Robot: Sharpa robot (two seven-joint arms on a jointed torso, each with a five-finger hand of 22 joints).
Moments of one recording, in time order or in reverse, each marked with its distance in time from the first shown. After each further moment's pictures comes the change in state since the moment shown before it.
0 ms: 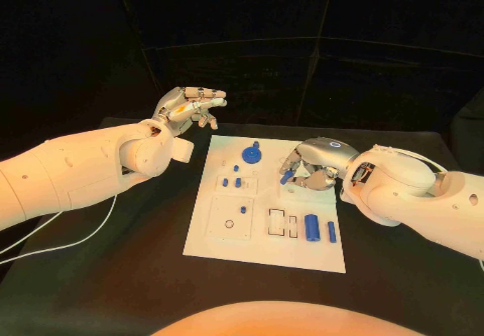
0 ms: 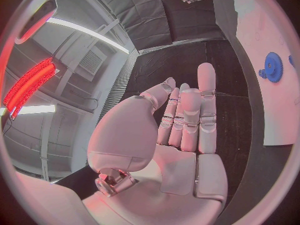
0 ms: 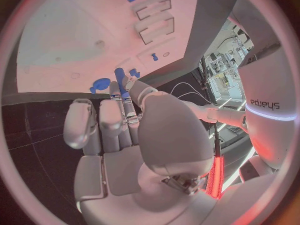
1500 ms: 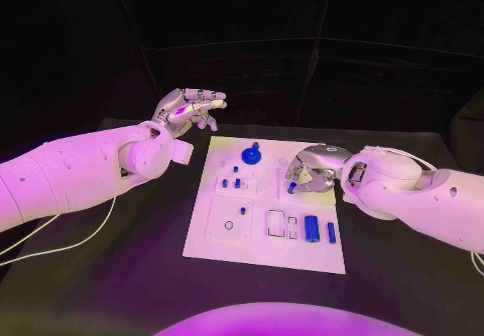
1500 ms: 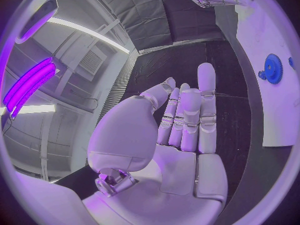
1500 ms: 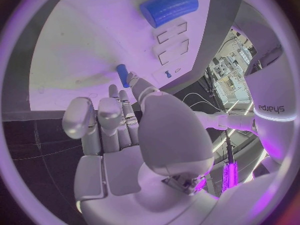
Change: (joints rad) left arm 0.000 -0.007 0.000 0.014 0.000 -0.002 0.000; left_hand 0.000 0.000 0.000 0.000 0.000 0.000 0.000 -0.004 0.000 0.004 0.004 -0.004 0.000 0.004 -0.004 0.000 0.001 0.000 0.000 0.000 0.000 0.002; right arm 0.006 0.050 -0.028 -0.139 0.009 0.116 -0.003; right_hand -0.032 -0.036 -0.169 0.039 0.015 -0.134 0.012 -0.020 -0.001 -0.146 0.025 0.040 -0.002 0.000 0.014 -0.074 -0.072 0.000 -0.046 0.018 -0.058 -0.092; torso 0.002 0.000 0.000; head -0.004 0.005
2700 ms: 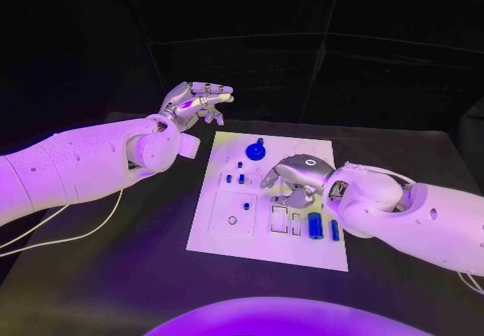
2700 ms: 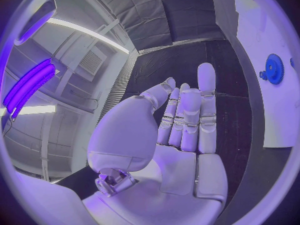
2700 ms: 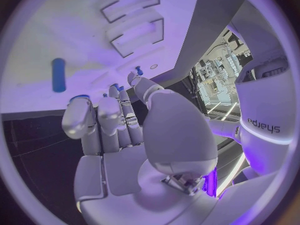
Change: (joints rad) left arm 0.000 0.005 0.000 0.000 0.000 -0.012 0.000; left_hand 0.000 0.000 0.000 0.000 0.000 0.000 0.000 0.000 0.000 0.000 0.000 -0.003 0.000 0.000 0.000 0.000 0.000 0.000 0.000 0.000 0.000 0.001; right arm -0.044 0.054 -0.015 0.077 -0.076 -0.127 0.038; right_hand -0.062 -0.050 0.158 -0.027 -0.005 0.005 0.003 -0.009 -0.008 -0.034 0.010 -0.090 -0.003 -0.002 0.002 -0.006 0.025 0.000 -0.006 0.005 0.010 0.000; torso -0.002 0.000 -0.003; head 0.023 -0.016
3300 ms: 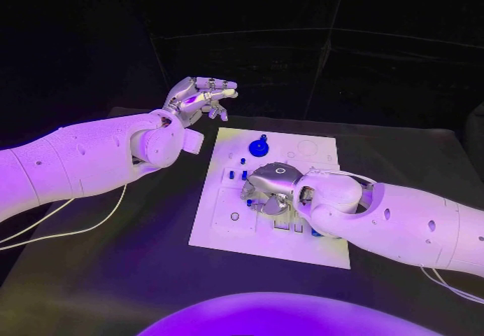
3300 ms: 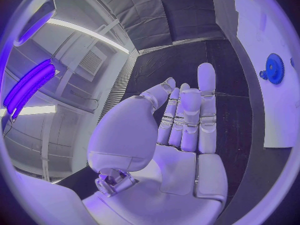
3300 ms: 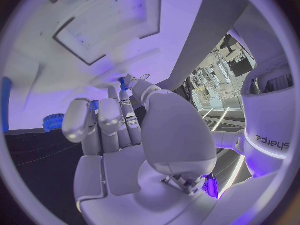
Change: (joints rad) left arm 0.000 0.005 0.000 0.000 0.000 -0.008 0.003; left_hand 0.000 0.000 0.003 0.003 0.000 0.004 -0.004 0.000 0.000 0.000 0.000 -0.002 0.000 0.000 0.000 0.000 0.000 0.000 0.000 0.000 0.000 0.000; right arm -0.033 0.198 -0.036 -0.114 -0.061 0.071 0.004; right_hand 0.017 0.007 0.041 -0.004 0.000 0.011 -0.011 0.000 -0.001 0.009 -0.002 -0.018 -0.001 0.004 -0.004 0.033 0.045 0.000 0.023 -0.002 0.020 0.035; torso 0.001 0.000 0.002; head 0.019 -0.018
